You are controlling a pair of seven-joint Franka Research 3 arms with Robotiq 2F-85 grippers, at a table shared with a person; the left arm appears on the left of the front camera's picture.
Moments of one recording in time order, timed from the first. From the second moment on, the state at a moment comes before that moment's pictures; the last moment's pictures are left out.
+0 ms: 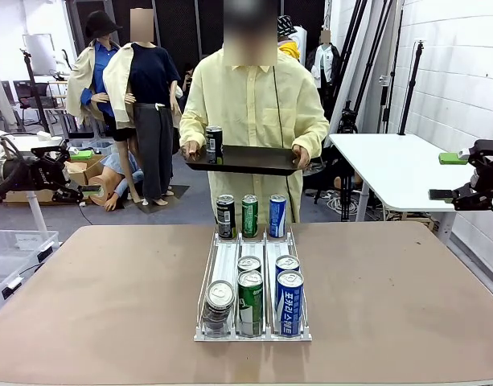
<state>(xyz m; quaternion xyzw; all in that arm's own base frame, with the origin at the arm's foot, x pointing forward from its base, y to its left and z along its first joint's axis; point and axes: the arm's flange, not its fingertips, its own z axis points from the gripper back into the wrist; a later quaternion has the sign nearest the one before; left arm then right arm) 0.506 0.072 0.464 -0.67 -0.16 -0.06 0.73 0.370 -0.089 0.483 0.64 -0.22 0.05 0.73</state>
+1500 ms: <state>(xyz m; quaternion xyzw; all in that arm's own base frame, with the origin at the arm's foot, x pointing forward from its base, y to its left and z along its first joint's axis) 0.506 0.072 0.464 -0.67 -0.15 -0.06 0.73 0.372 -0.079 0.486 0.64 -0.21 0.06 0.74</state>
